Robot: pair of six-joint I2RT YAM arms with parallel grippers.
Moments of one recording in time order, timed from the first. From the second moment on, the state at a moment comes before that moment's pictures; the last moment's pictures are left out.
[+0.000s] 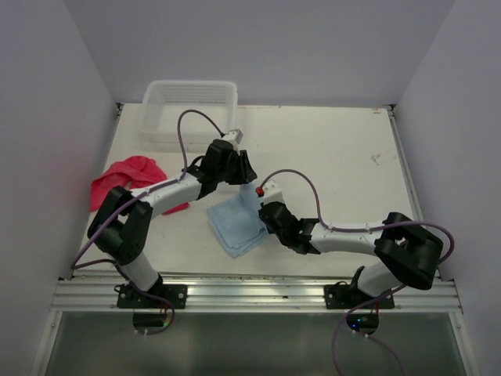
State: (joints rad) left arm -0.58 1.67 1.04 0.02 0.12 -0.58; right arm 1.02 1.47 0.64 0.12 0.54 0.35
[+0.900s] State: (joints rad) left arm -0.58 1.66 0.89 0.11 0.21 -0.60; right arm 1.31 1.84 0.93 -0.08 1.06 0.08
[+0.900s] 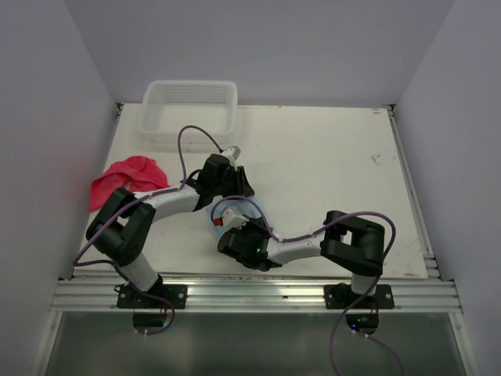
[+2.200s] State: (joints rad) left arm -0.58 1.71 0.85 0.17 0.14 -0.58; right arm 0.82 1.27 0.62 0.06 0.31 0.53
